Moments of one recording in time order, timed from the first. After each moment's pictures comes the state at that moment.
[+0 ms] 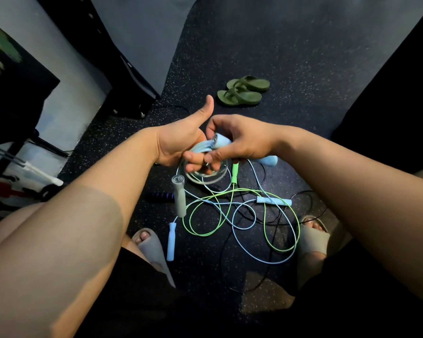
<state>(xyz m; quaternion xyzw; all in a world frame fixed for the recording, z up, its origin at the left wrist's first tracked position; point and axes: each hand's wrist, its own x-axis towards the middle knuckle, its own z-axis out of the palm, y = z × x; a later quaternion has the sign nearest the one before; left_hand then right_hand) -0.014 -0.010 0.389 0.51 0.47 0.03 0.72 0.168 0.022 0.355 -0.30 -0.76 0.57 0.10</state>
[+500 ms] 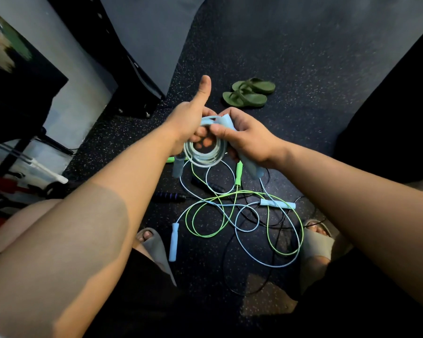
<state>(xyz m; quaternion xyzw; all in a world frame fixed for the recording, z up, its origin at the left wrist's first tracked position) -0.012 0.005 0.380 0.46 0.63 0.32 0.54 0.152 0.011 0.340 -0.37 -0.62 0.62 0.30</state>
